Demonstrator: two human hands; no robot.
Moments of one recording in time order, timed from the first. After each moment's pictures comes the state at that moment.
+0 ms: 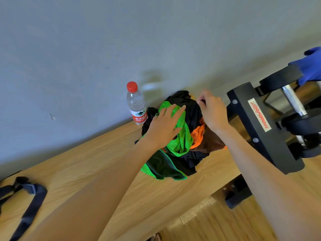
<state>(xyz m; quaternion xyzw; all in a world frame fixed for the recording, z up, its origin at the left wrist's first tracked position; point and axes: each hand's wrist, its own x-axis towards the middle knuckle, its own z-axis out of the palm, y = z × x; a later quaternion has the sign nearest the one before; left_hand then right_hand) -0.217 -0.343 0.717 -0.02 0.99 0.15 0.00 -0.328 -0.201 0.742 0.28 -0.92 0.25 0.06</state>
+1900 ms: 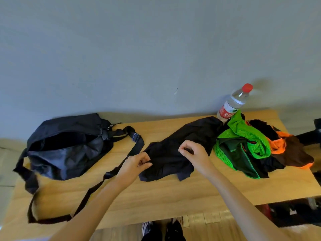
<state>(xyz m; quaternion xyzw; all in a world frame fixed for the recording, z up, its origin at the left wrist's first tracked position) 0.200 -0.513 0.695 -0.33 0.81 0.49 0.00 -0.002 -0.373 0.727 0.41 -0.76 0.39 -0.33</state>
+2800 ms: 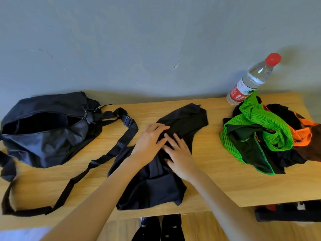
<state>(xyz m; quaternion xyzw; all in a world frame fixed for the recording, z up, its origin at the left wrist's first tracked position) 0.116 -0.504 0.641 -0.27 0.89 0.34 -0.10 0.019 -0.382 0.616 0.58 -0.77 0.07 -0.24</state>
